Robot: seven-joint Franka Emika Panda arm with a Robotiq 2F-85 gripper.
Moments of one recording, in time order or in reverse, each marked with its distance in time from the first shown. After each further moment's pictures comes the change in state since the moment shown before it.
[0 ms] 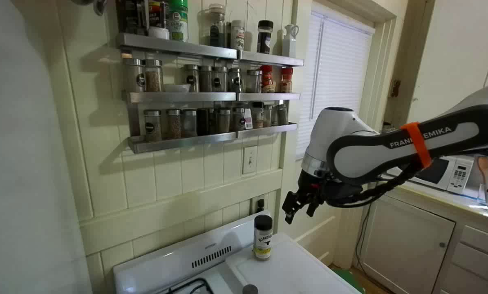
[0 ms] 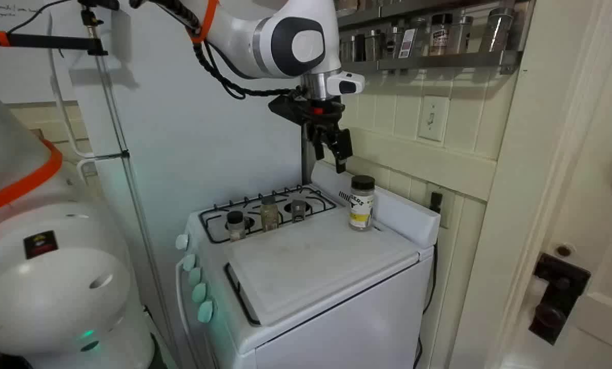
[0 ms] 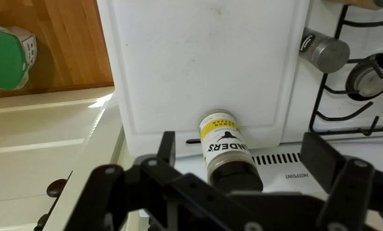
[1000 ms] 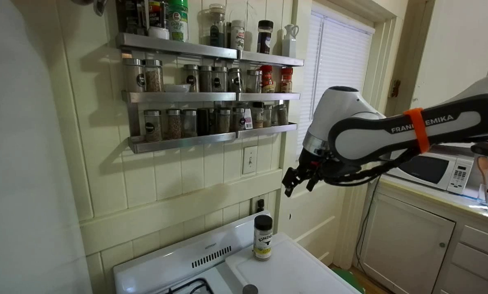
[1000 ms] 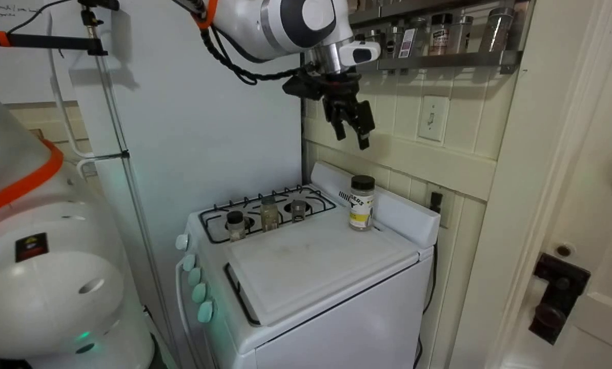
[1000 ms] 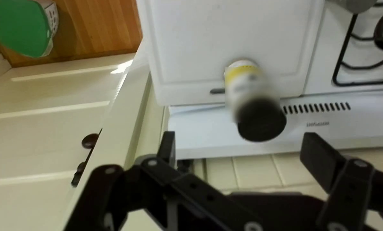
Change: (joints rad) arm -0.057 -0.009 -0.001 0.104 -0.117 -0.011 0.056
